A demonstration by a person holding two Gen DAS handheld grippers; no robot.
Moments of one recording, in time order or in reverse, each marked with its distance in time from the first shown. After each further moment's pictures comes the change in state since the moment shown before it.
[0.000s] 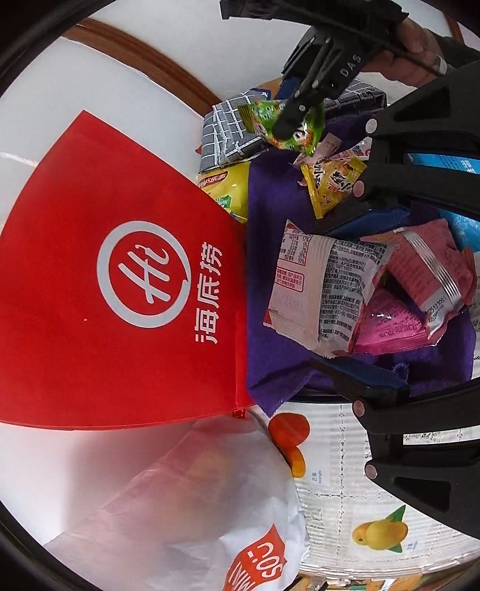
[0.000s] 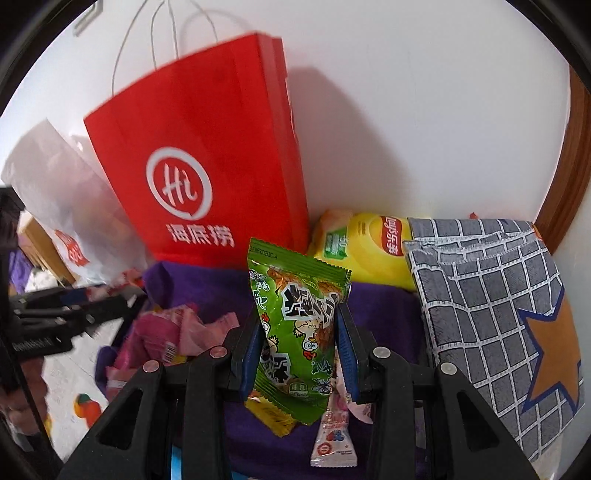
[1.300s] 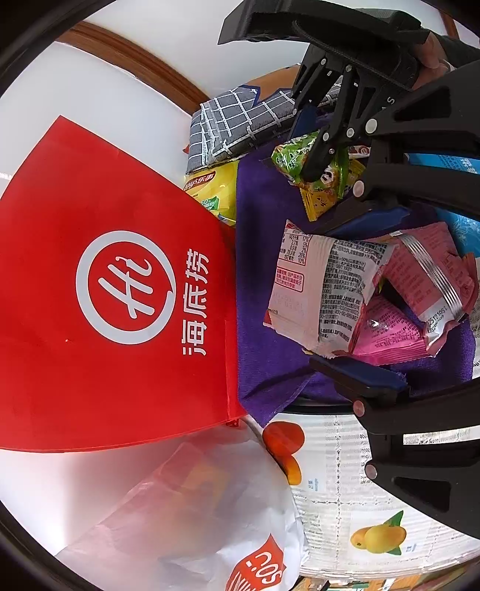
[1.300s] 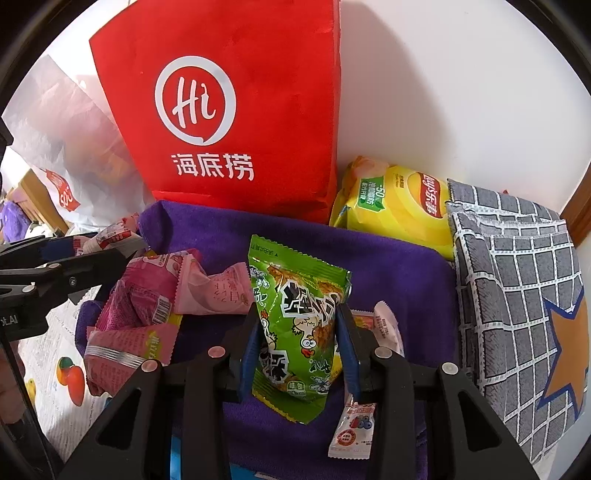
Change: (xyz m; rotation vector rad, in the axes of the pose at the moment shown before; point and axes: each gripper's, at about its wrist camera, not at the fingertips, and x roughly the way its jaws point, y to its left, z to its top) left arm 0.013 -0.010 -0.003 0.027 0.026 0.006; right arm 0.037 0.024 -0.012 -0.086 0.165 0.019
